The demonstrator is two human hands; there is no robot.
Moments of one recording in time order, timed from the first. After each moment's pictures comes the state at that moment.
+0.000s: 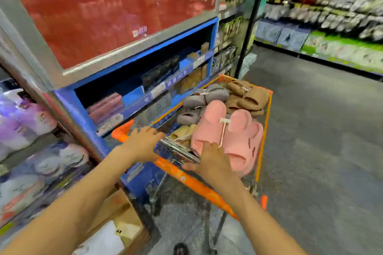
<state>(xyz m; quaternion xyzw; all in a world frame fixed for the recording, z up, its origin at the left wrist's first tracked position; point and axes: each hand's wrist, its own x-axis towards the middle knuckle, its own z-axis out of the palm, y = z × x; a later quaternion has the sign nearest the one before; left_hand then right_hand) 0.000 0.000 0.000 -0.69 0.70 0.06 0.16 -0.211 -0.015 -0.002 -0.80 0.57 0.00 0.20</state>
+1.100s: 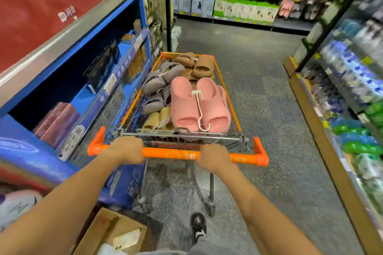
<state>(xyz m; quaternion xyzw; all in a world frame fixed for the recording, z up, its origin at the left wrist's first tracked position) 0.055 -0.032 -0.049 -0.55 0.79 0.15 0.24 -0.191 0.036 -0.051 -0.71 0.69 0.07 0.17</state>
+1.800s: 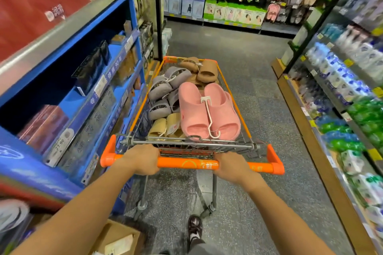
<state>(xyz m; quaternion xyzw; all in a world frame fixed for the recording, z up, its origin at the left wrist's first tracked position) 0.005 -0.011 -0.056 -0.46 0.85 0.17 0.20 -0.252 0.065 -0.065 -0.72 0.68 0.07 0.16</state>
